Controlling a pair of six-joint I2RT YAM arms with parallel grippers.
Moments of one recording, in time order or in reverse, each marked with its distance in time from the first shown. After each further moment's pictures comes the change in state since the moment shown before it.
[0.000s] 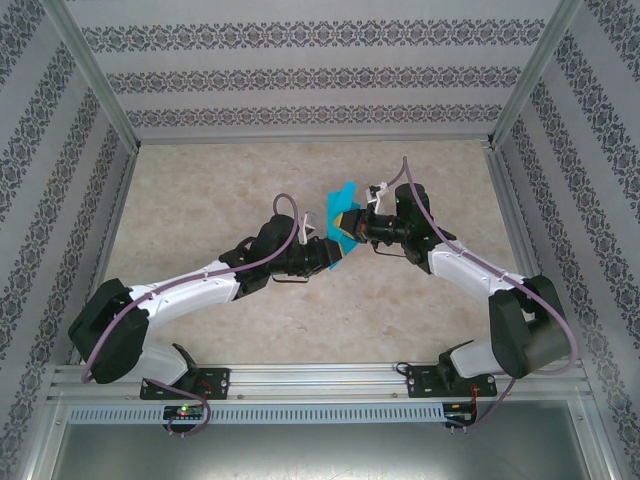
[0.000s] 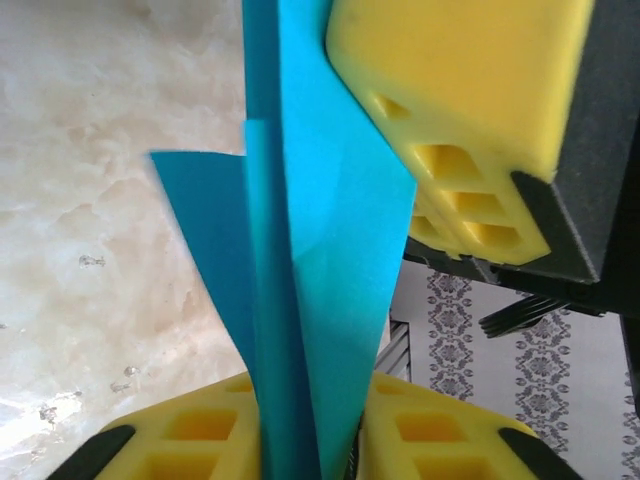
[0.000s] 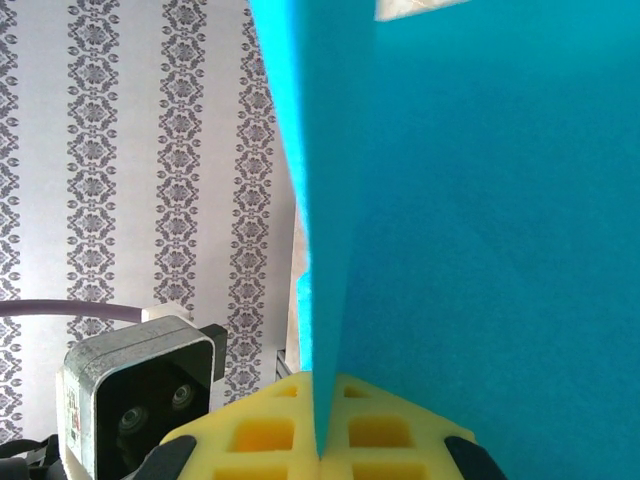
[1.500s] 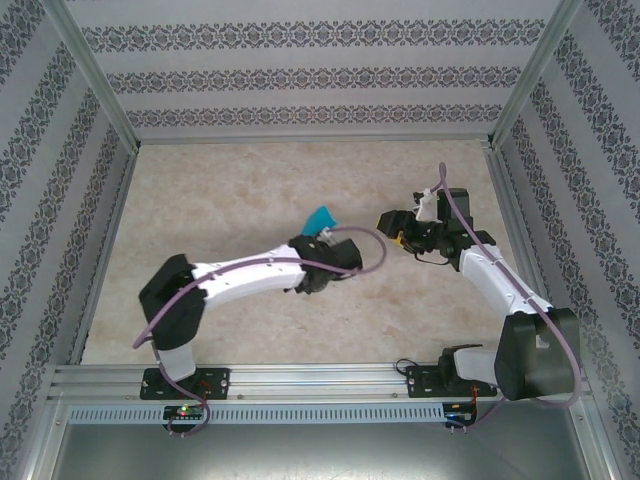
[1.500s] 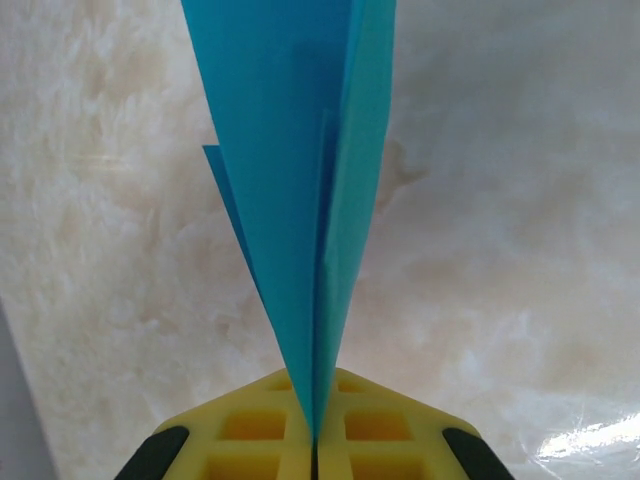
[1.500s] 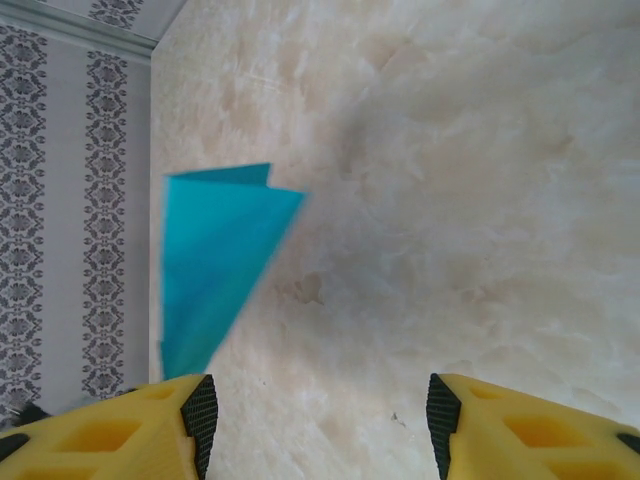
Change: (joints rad) left arm -0.263 0.418 0.548 -1.172 -1.010 0.821; right arm -0.286 -0.142 -0.002 -0.490 0.078 -0.401
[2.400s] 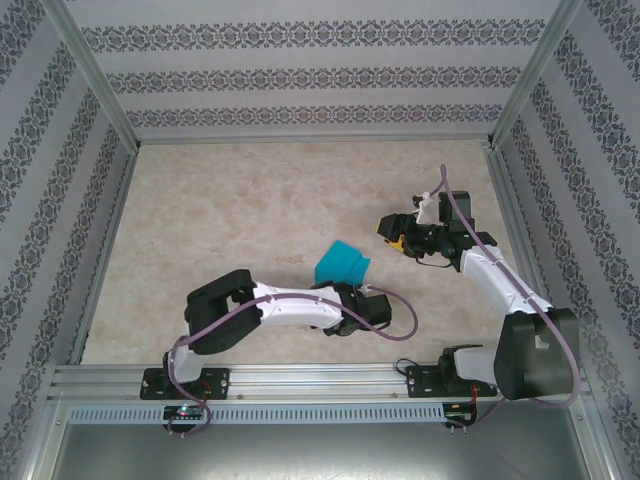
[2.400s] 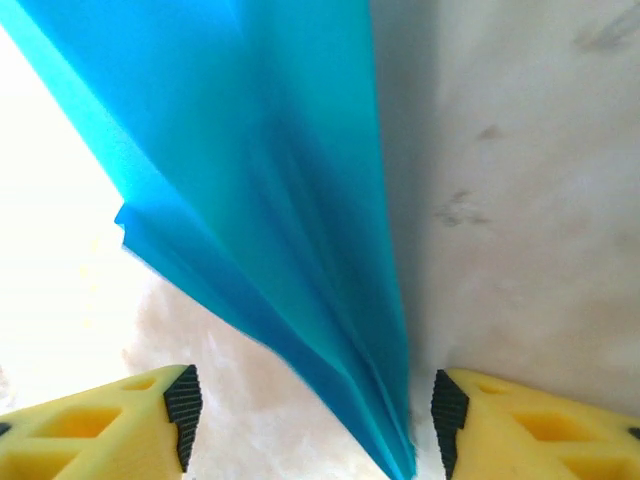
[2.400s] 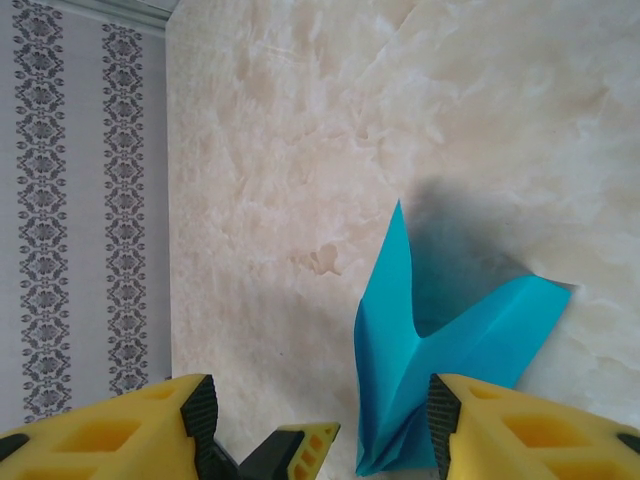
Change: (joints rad) left arm -0.201 0.172 -0.014 0.157 0.109 0.162; right arm -0.009 0.000 -0.013 -0.020 -0.078 -0.008
